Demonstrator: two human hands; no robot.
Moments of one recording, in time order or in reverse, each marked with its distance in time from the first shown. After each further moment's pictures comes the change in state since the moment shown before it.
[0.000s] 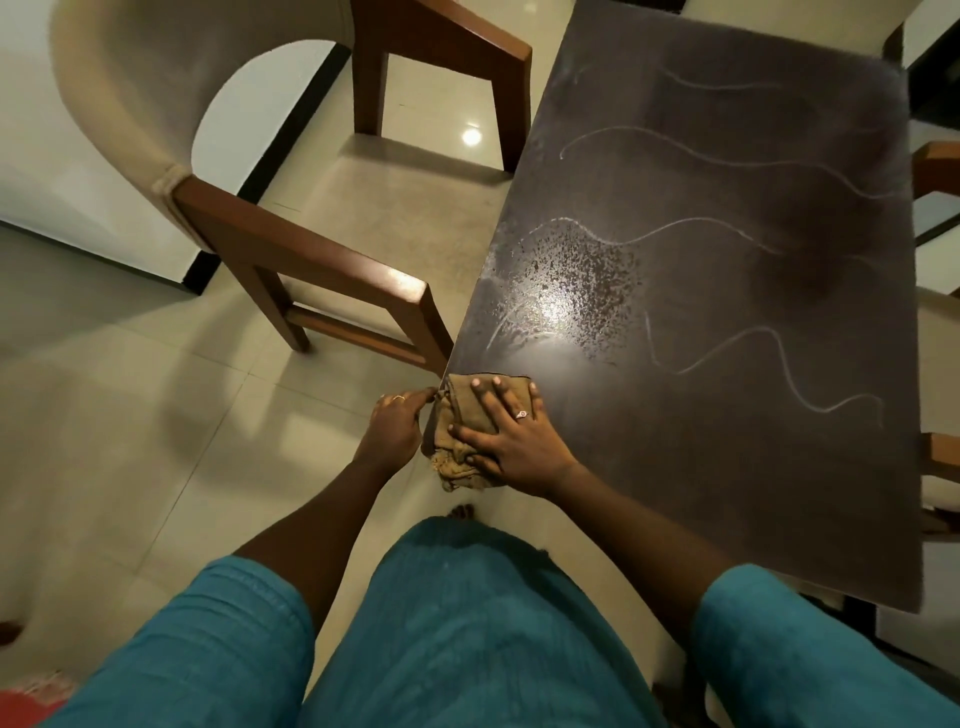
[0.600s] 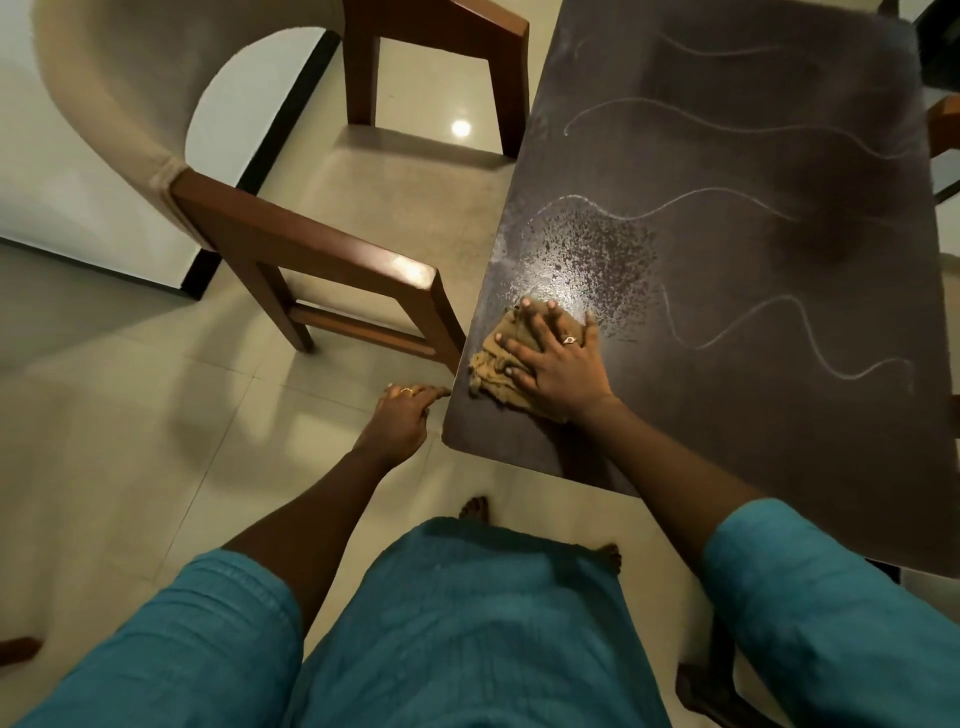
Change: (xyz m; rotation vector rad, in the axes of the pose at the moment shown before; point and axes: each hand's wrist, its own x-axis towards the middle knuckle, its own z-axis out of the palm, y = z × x) left_hand 0.002 -0.031 -0.001 0.144 -0.086 0.126; right_hand 0.031 0.039 -0.026 -0.035 0.032 0.348
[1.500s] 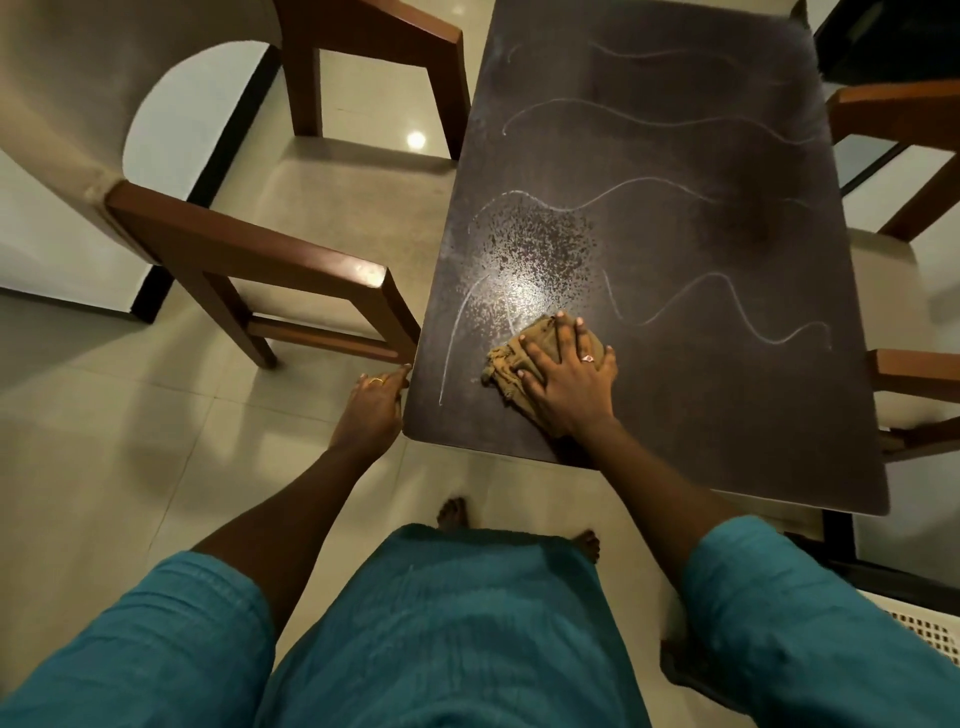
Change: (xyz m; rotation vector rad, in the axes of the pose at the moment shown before) left_hand -0.002 0.024 0.004 -0.037 0.104 0.002; right_hand -0.064 0.025 0.022 0.168 0.009 0.362
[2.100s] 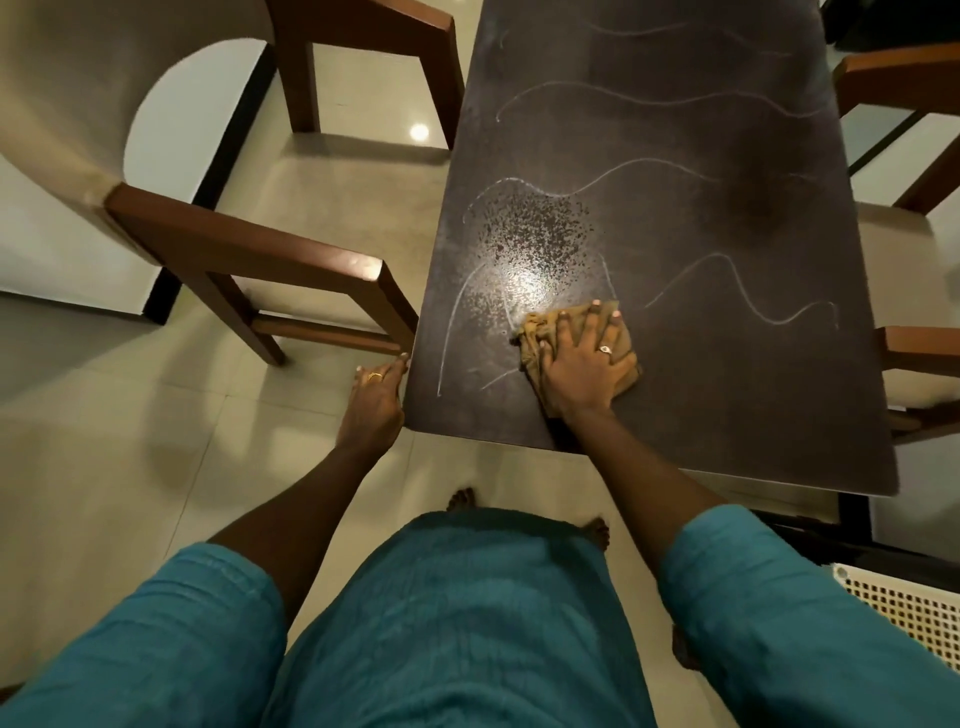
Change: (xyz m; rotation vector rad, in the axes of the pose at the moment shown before) left_hand -0.005 0.013 0.000 -0.001 0.026 -0.060; right_hand 0.000 -0.007 -0.002 0.173 0.023 0.335
